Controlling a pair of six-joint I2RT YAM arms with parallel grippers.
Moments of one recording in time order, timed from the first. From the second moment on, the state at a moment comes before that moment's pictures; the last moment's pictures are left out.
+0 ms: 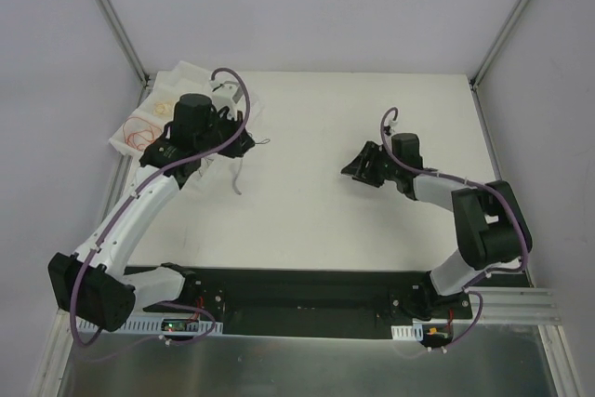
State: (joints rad) left arm -0.36 1.15 1.11 -0.50 0.28 -0.20; right arm 0.27 1.63 0.76 0.15 -0.45 0.68
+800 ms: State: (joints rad) left arm -0.02 1.76 1.99 -0.40 0.32 -0.33; right arm 0.25 1.50 0.60 0.38 -0.49 0.70
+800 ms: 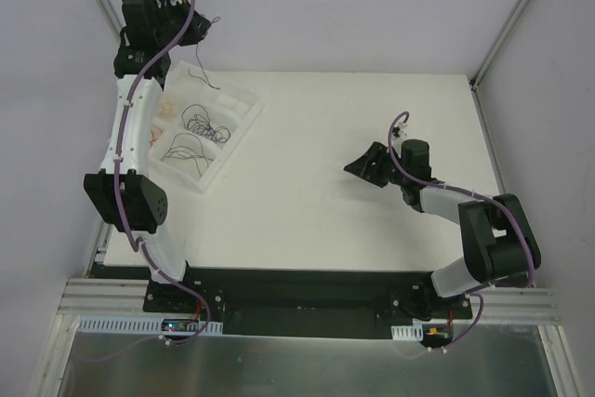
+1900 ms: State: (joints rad) left arm 0.19 2.15 2.07 -0.25 0.41 -0.44; right arm 0.22 1.58 0.64 0.39 -0.51 0.75
